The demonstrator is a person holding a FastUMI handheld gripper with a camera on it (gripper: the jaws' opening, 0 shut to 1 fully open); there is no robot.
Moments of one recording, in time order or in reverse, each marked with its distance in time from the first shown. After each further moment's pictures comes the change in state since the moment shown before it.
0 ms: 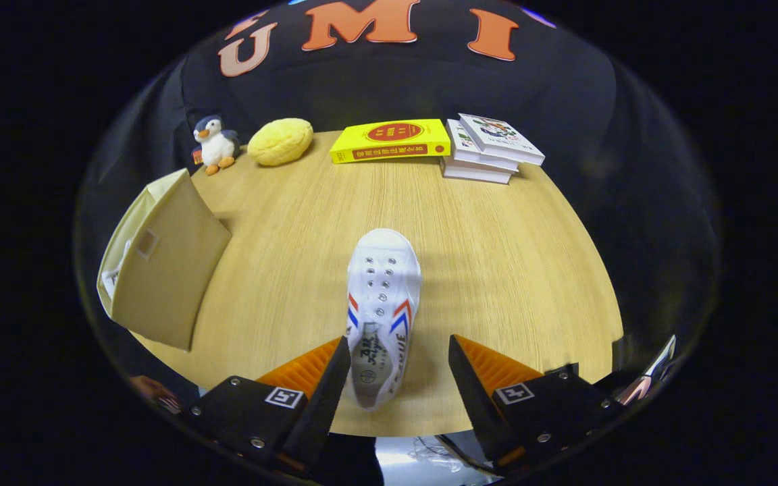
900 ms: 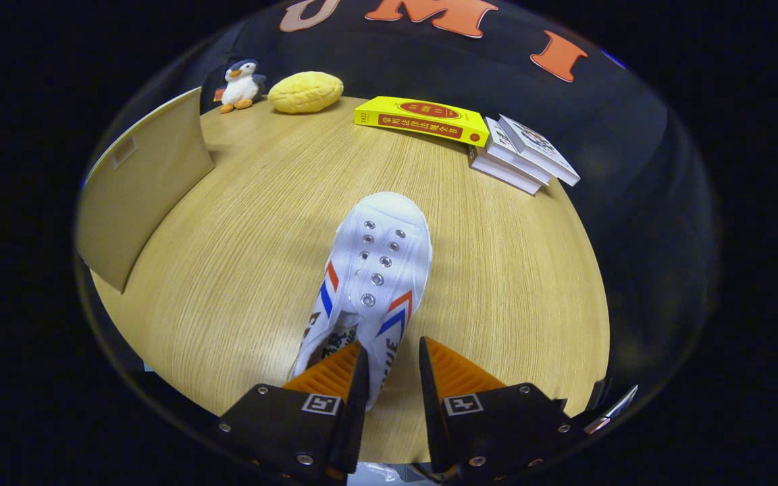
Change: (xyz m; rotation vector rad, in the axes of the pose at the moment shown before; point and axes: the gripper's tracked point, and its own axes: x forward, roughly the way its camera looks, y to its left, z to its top) arm 0.060 -0.004 -0.013 -0.214 0.002 -0.068
